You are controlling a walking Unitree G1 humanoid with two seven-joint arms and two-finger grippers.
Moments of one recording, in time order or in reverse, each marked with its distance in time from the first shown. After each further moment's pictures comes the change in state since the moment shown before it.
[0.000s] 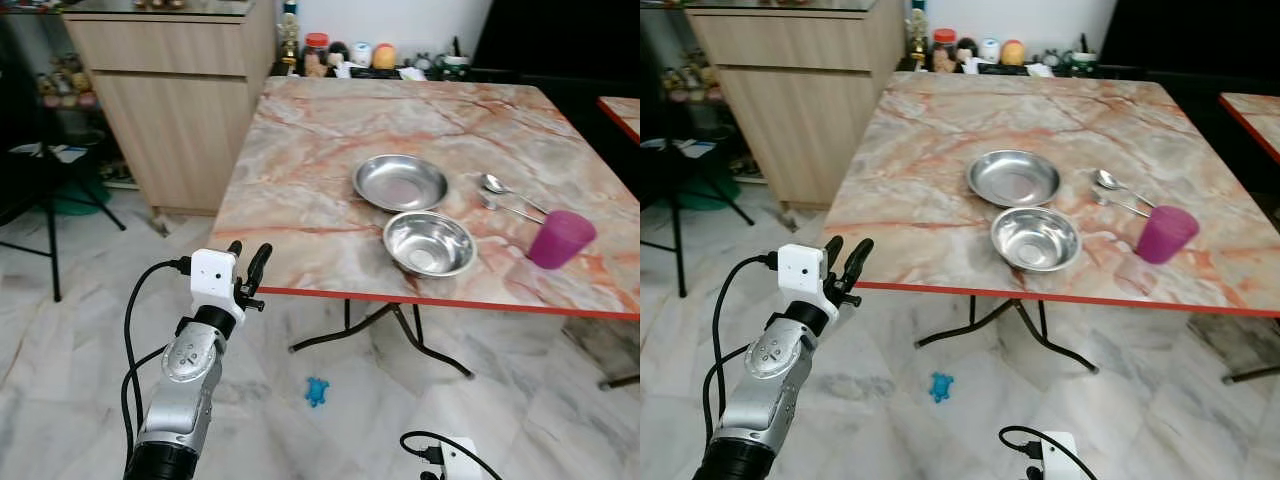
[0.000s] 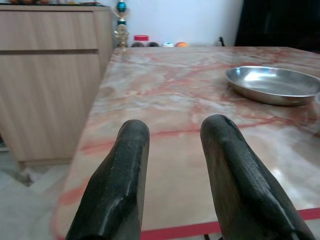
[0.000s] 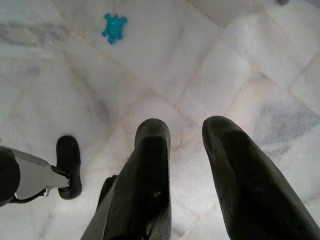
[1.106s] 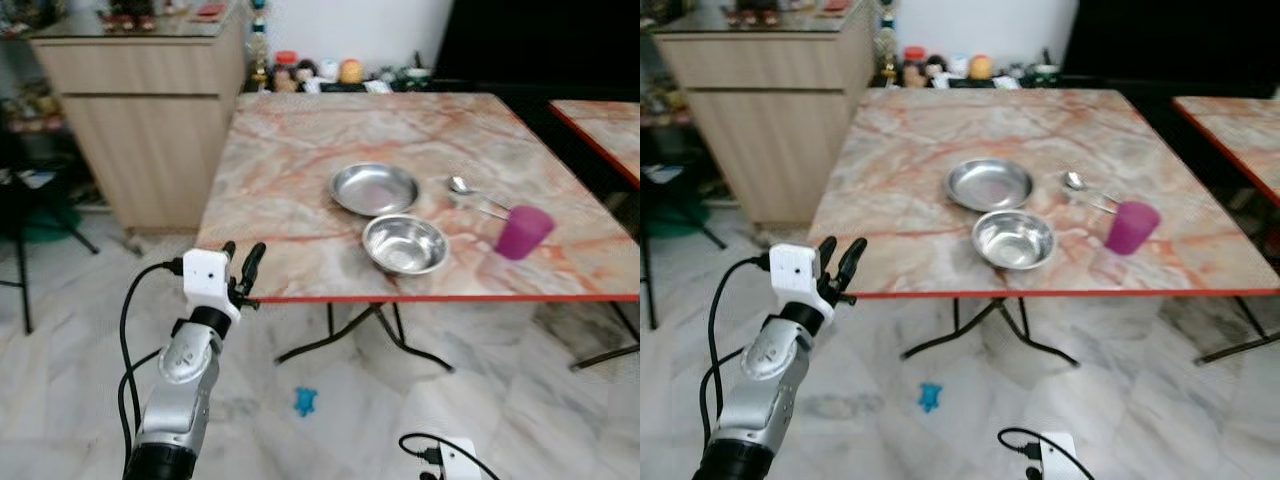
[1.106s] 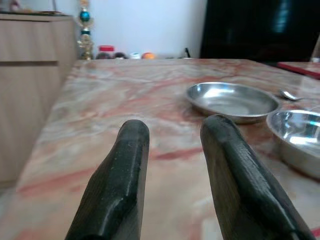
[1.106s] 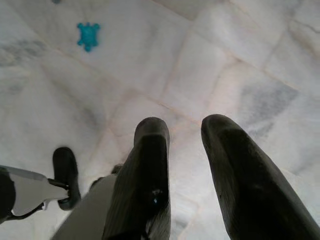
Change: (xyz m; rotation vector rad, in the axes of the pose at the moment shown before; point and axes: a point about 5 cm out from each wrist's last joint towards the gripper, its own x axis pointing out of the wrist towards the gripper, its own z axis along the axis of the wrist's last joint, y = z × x) left arm 0.001 -0.001 0.002 -0.031 -0.012 0.007; right arm -0.002 -0.003 -0.007 -0.009 0.010 -0.014
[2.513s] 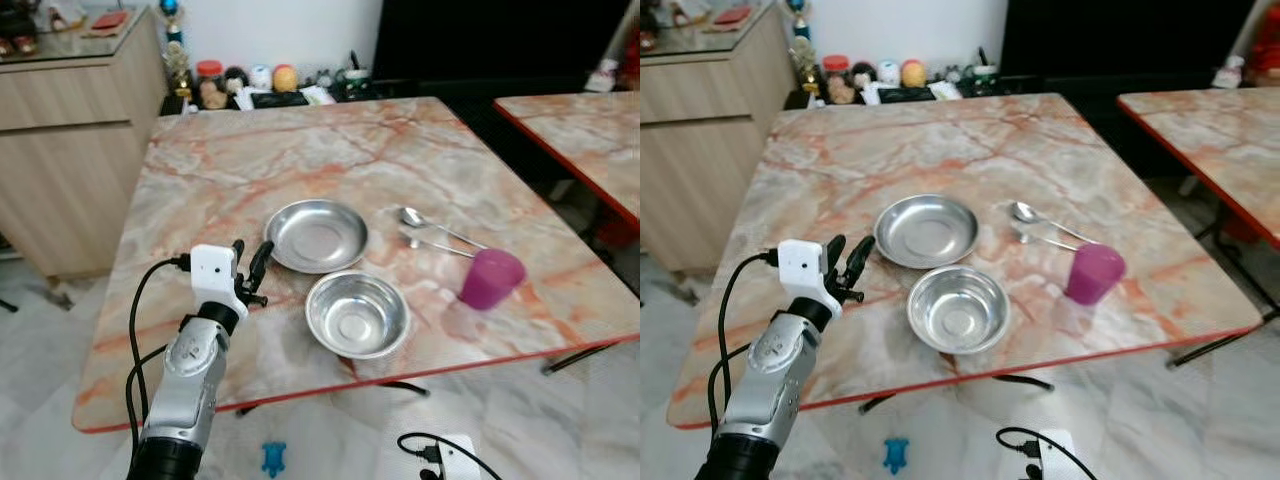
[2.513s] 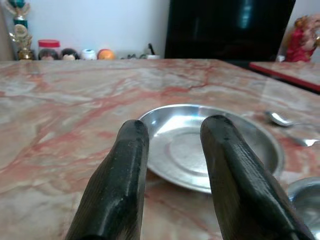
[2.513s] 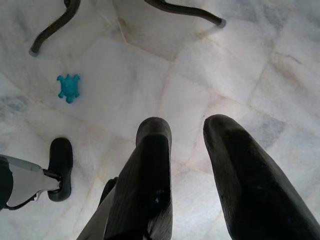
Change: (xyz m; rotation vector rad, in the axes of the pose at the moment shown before) left arm 0.003 0.000 0.001 -0.051 0.026 0.005; right arm 0.001 0.002 0.006 -0.040 -0.014 0.018
